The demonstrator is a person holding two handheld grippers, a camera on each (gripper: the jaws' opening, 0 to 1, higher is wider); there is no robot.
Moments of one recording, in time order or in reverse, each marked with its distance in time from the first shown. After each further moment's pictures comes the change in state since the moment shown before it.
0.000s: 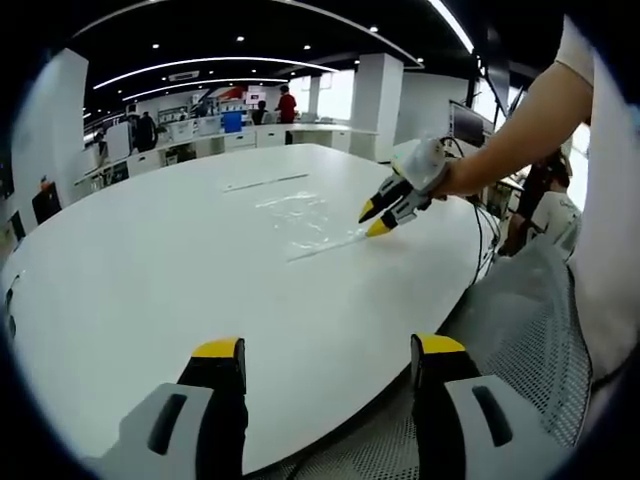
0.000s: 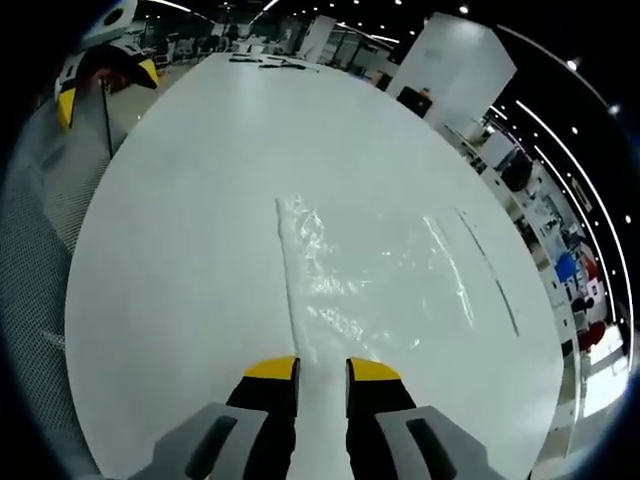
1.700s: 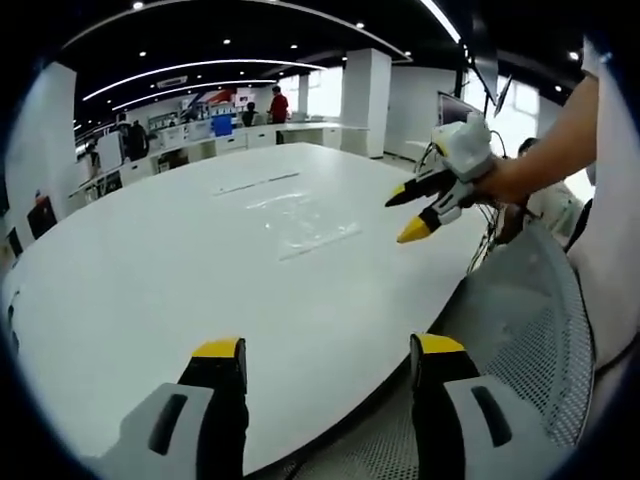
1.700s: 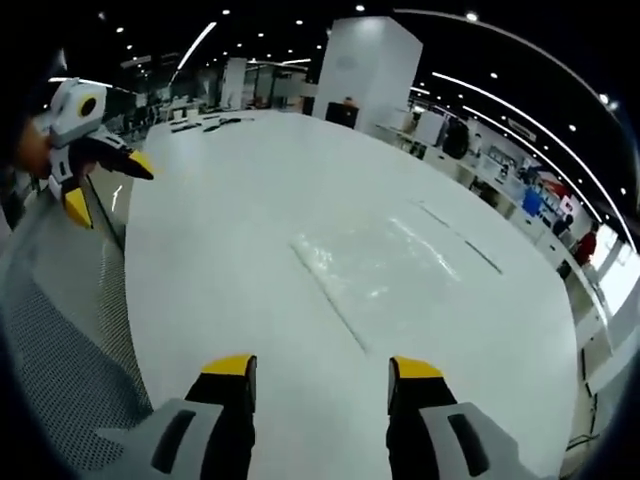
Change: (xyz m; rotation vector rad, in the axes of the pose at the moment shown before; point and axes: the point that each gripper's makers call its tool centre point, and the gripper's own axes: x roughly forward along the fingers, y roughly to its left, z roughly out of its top) left arm -0.001 -0.009 -0.002 0.050 0.007 -0.022; right arm -0.059 0.046 0.009 0.348 -0.144 -0.100
